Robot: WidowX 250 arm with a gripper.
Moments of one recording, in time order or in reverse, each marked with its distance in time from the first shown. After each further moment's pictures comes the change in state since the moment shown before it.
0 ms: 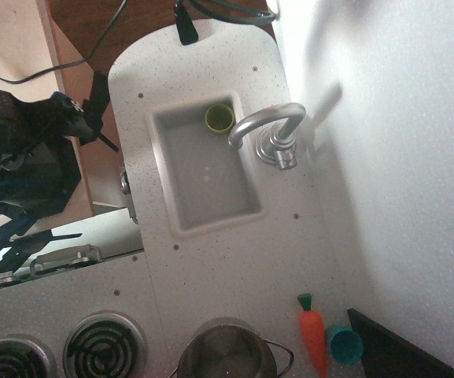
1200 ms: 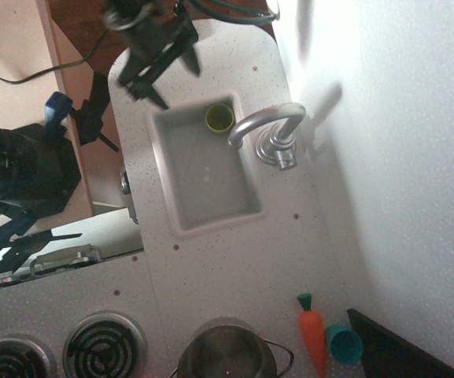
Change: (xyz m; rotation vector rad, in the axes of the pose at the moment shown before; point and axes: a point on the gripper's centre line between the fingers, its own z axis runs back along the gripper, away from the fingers) arm 0.007 -0.126 -0.079 0.164 0.368 0.248
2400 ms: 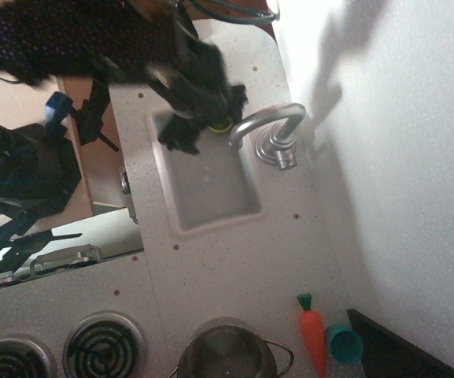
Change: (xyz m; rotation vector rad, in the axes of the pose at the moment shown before) arm -0.067 0.011 -0.029 -0.002 -0.272 -0.219
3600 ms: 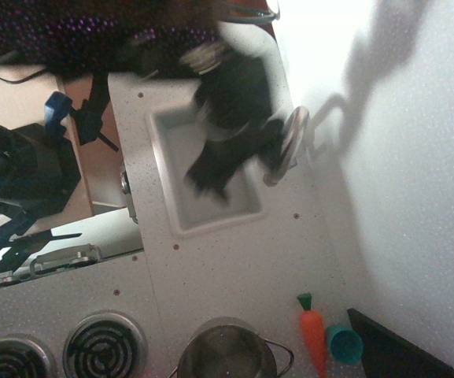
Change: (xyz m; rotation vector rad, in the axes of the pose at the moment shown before) arm -0.090 0.017 0.054 0.042 0.545 0.008
